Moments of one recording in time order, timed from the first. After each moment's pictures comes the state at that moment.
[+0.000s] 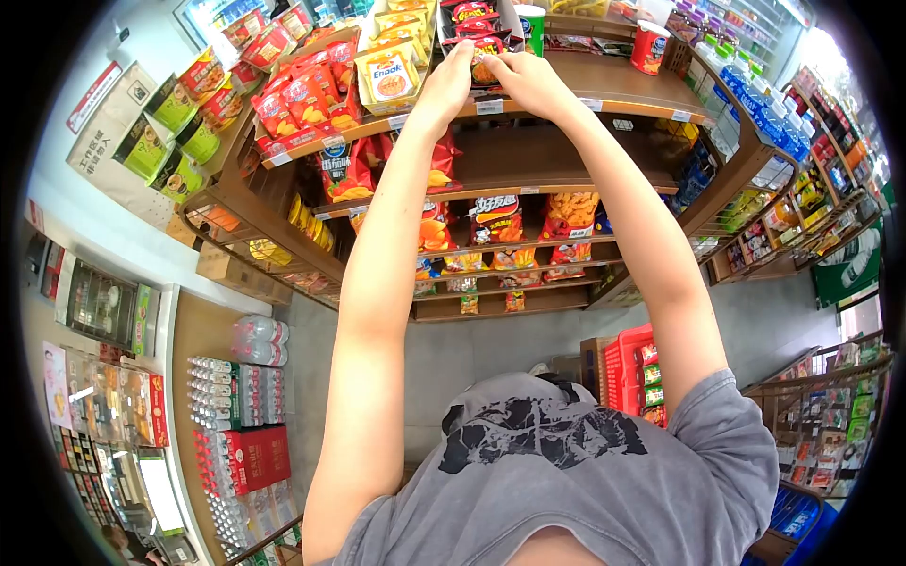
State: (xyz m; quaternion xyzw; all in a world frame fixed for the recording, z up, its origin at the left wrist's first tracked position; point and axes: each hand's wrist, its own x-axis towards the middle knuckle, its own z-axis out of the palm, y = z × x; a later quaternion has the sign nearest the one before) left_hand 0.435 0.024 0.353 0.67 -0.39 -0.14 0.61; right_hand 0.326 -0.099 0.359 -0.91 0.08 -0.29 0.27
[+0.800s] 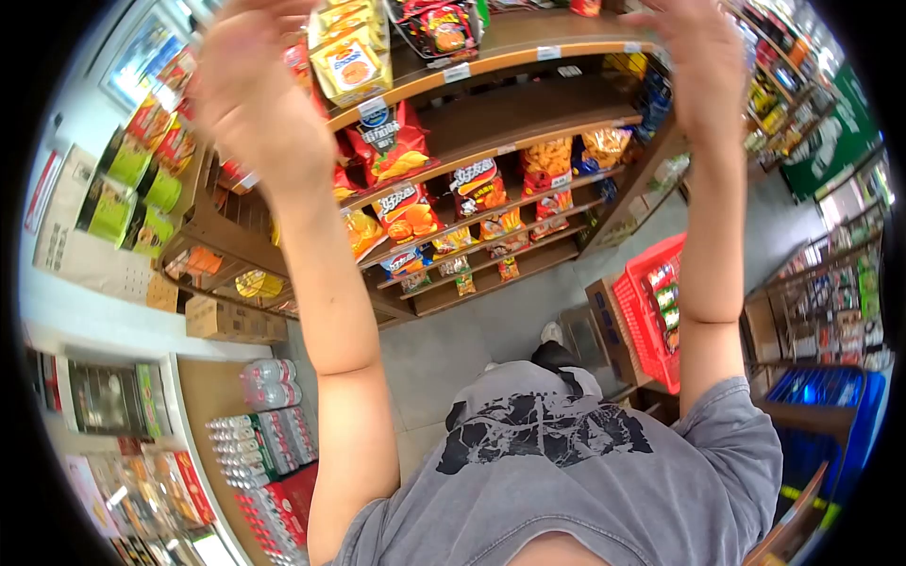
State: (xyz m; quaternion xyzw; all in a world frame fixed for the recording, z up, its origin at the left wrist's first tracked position) left_hand 0.387 0.184 0.448 0.29 -0.56 0.20 0.75; right_hand 0.146 0.042 0.451 -0.70 0.07 -0.63 0.33
